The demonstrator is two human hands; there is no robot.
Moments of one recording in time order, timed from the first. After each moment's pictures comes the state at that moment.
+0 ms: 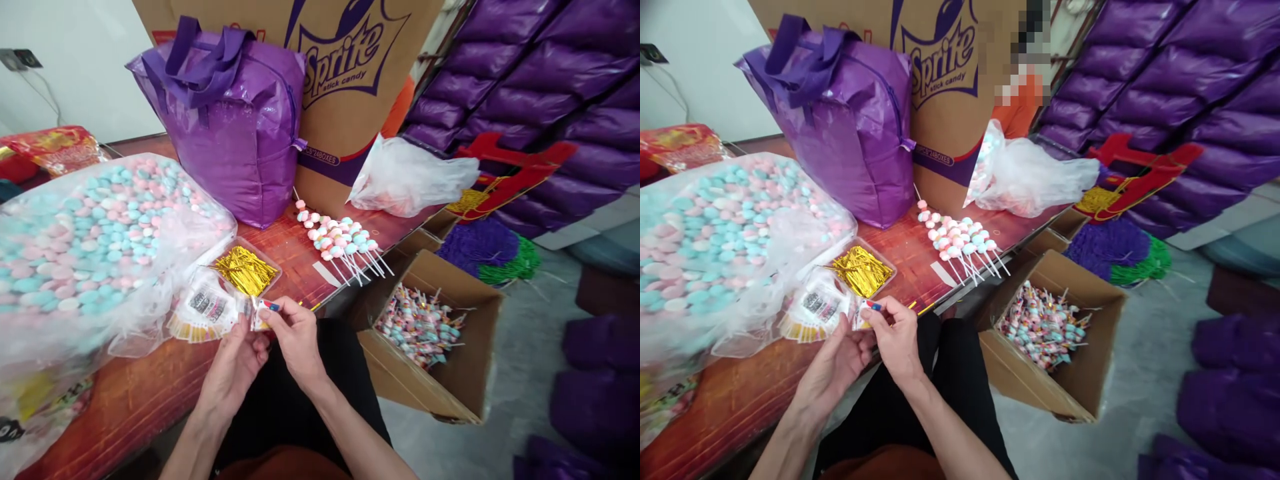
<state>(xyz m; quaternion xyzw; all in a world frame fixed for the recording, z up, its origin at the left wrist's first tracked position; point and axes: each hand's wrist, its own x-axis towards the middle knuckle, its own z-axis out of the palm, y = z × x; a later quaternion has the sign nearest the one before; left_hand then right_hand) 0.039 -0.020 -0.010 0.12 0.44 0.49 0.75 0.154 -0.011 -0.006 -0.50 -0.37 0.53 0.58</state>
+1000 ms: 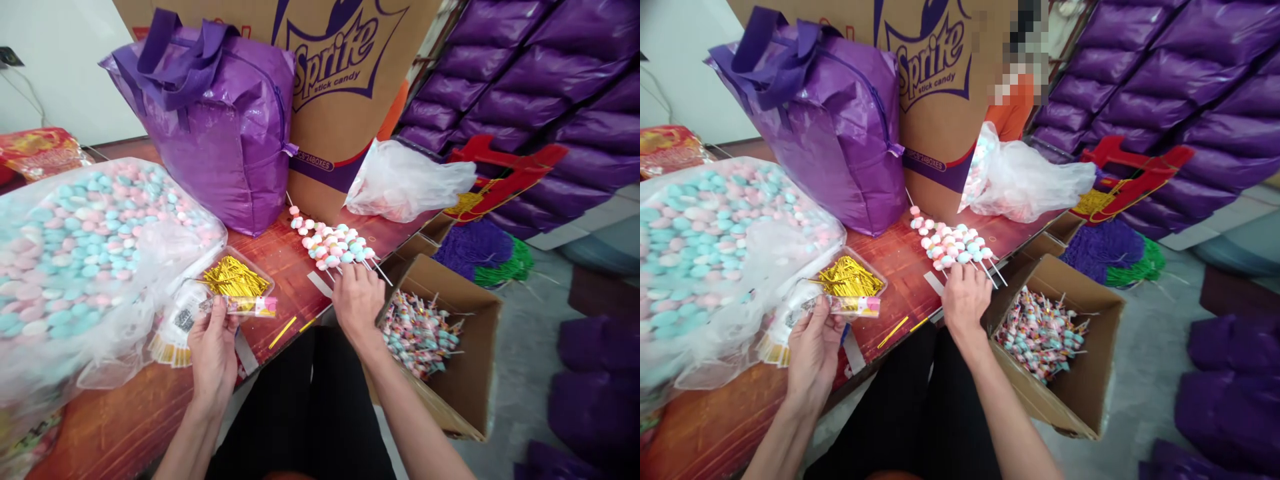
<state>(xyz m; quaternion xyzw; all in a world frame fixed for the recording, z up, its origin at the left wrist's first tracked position) 0.066 0.038 -0.004 0.08 0.46 0.70 0.55 0.293 0.058 -0.043 -0.75 -0.58 -0.20 0.25</state>
